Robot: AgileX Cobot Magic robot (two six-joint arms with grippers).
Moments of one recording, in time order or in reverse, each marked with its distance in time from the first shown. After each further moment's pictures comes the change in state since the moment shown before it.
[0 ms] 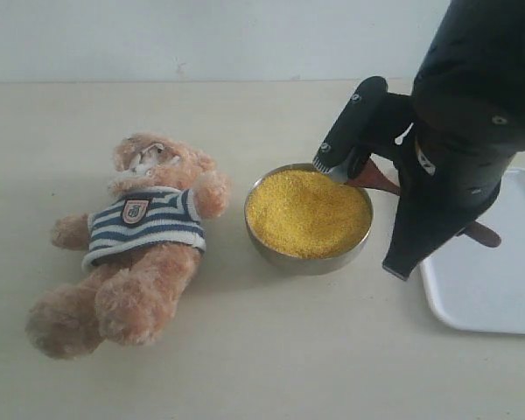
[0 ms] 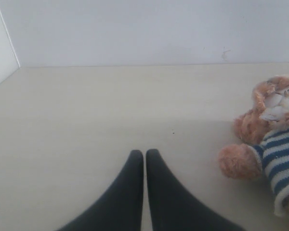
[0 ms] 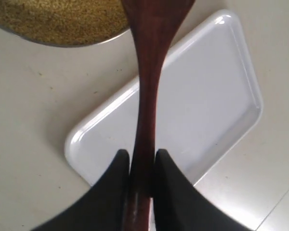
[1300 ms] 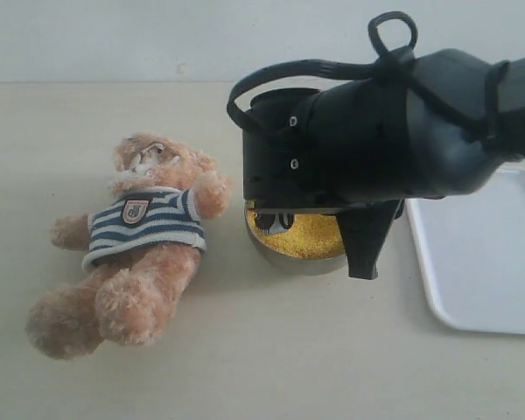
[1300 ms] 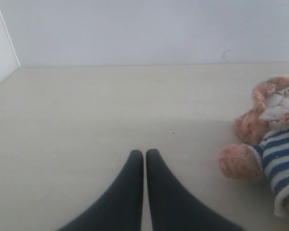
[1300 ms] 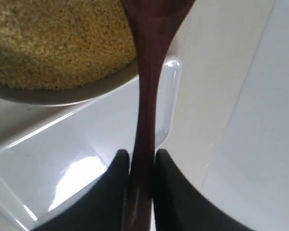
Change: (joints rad) left arm 0.000 0.000 0.000 0.000 0.000 0.000; right arm 0.175 0.315 -0.150 -0.349 0.159 -0.043
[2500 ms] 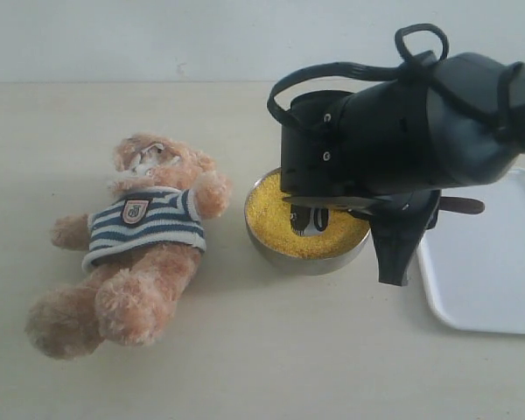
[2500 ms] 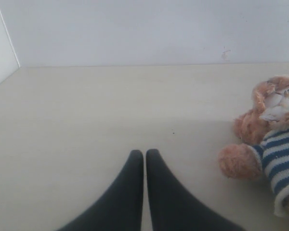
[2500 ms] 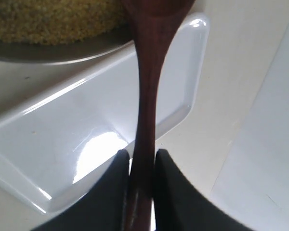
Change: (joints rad) left arm 0.000 0.000 0.000 0.000 0.000 0.000; right arm -0.080 0.007 0.053 0.037 0.001 0.010
